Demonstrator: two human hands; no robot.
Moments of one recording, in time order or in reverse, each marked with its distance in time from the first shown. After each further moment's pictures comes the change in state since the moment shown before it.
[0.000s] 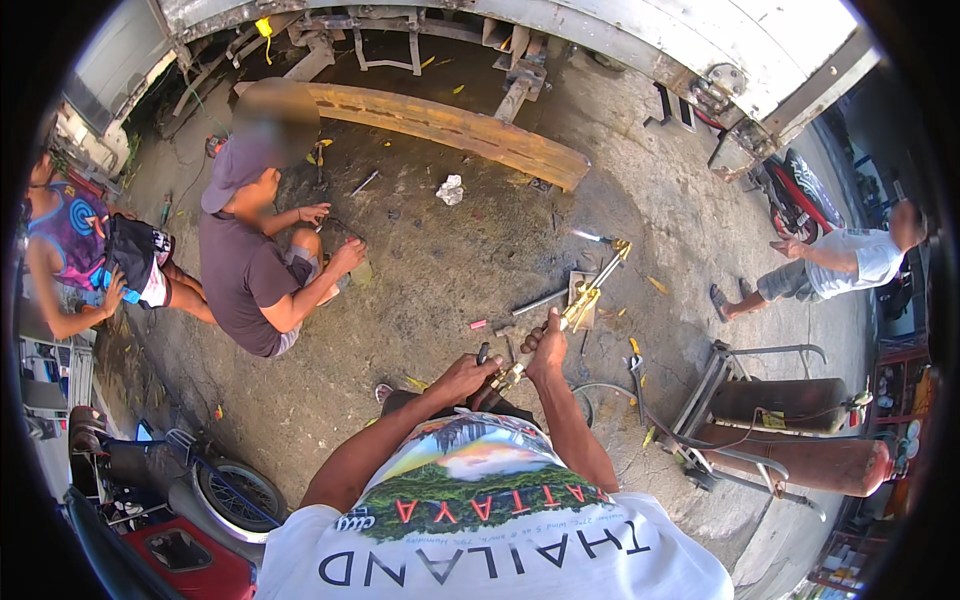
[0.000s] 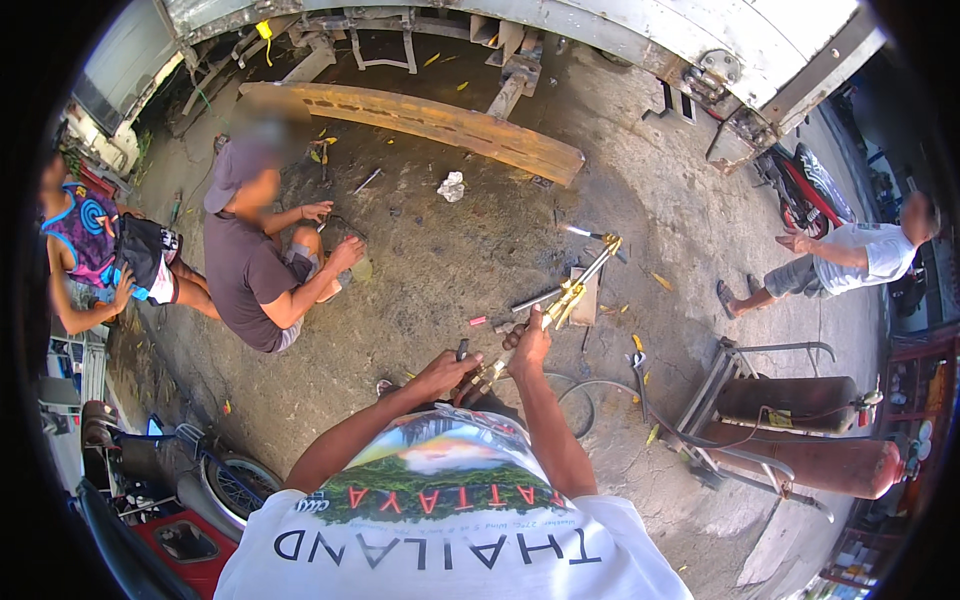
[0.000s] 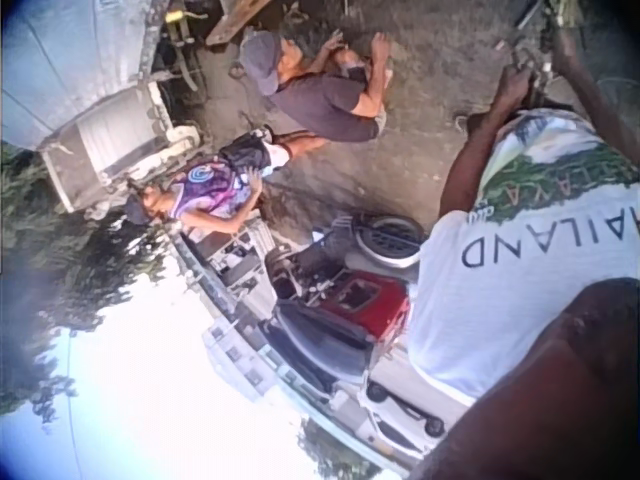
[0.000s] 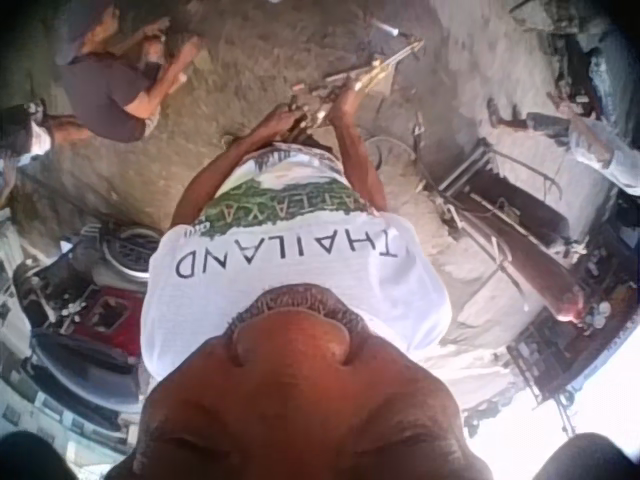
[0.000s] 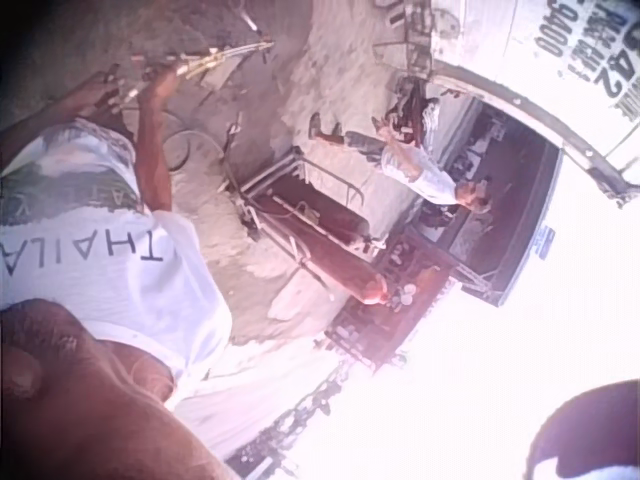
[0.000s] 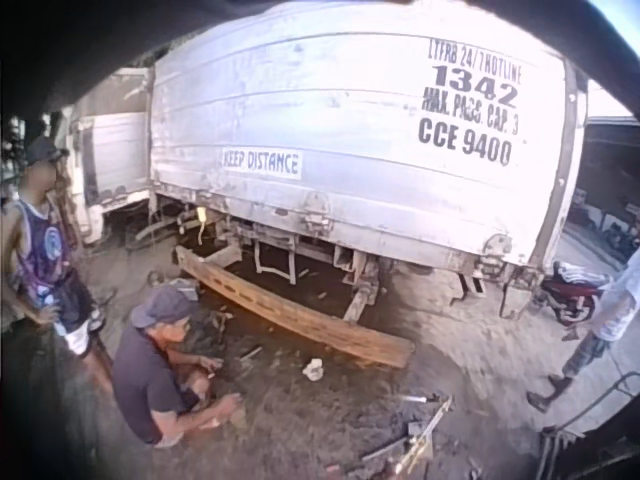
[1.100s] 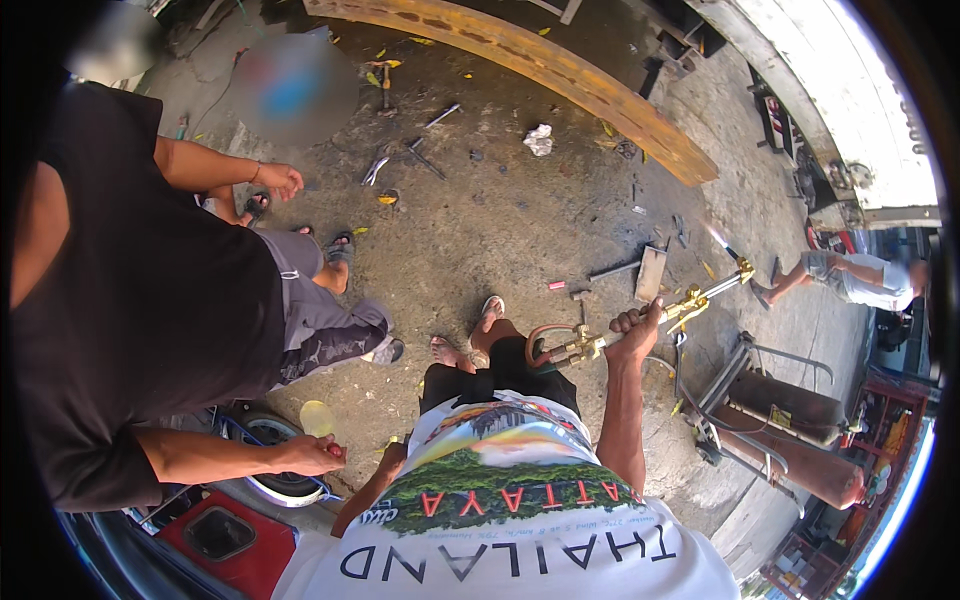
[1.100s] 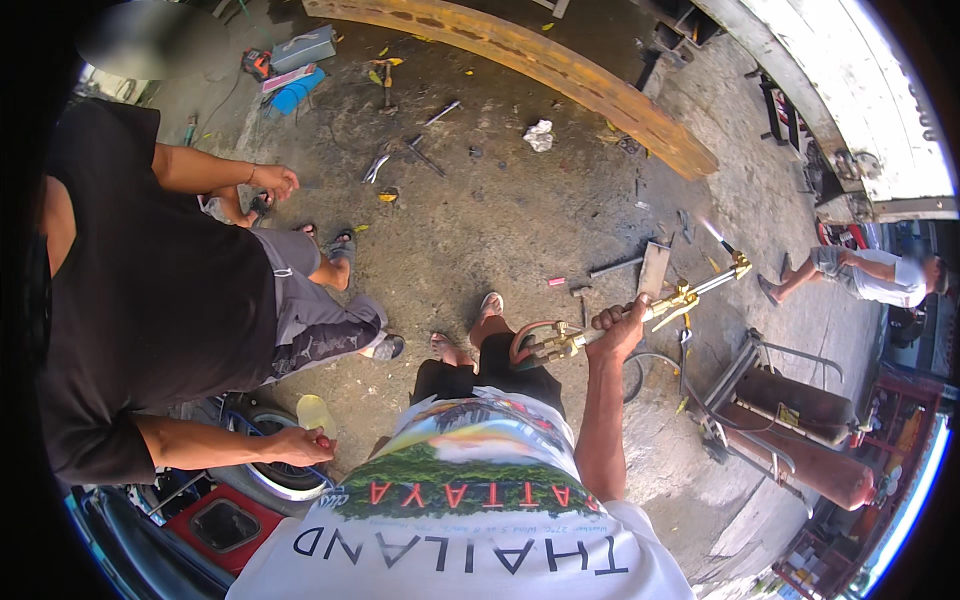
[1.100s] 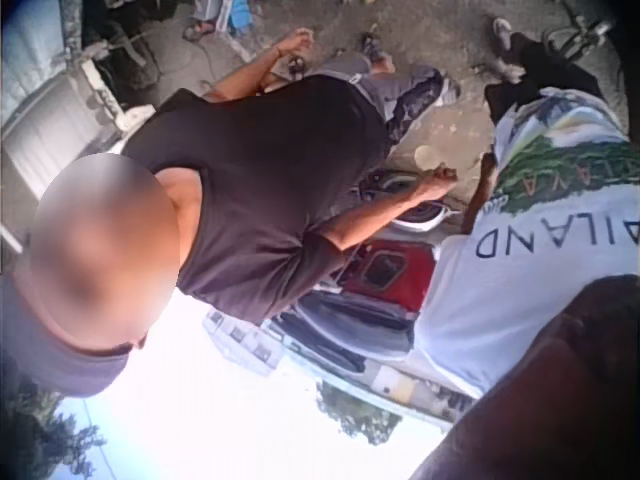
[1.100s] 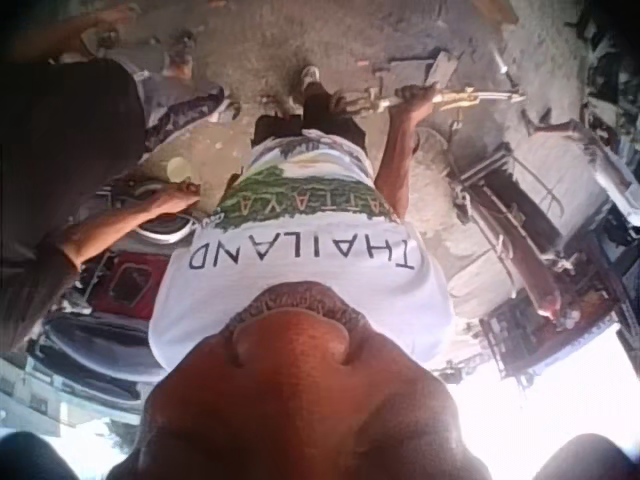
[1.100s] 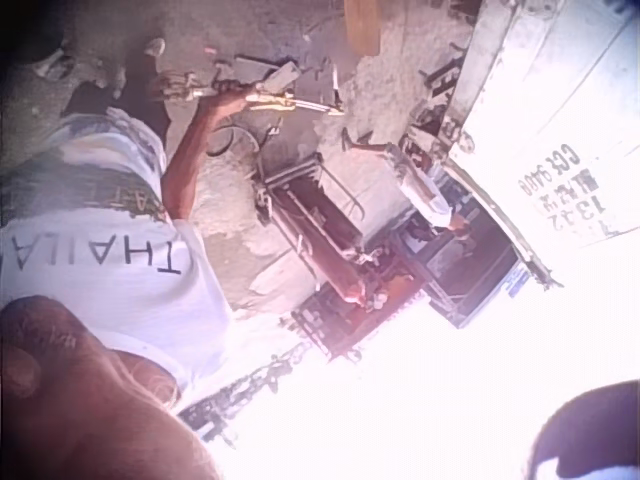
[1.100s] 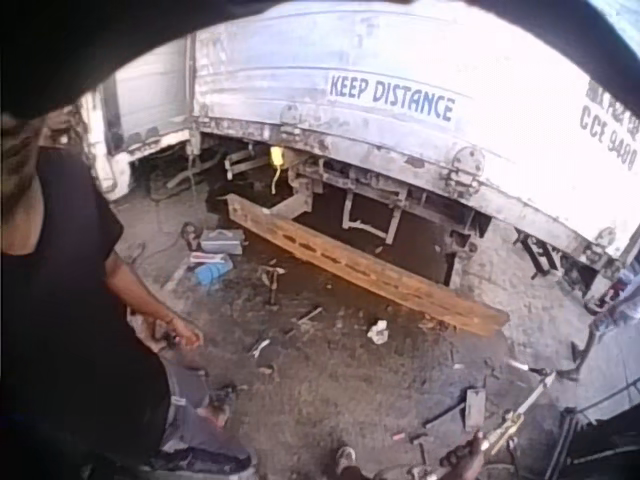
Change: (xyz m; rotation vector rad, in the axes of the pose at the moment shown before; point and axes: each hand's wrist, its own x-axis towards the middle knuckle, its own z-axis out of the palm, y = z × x) left_hand -0.272 -0.380 -0.189 0.310 0.237 -0.579; right_hand -0.079 0.086 0.161 0.037 0.148 -0.294
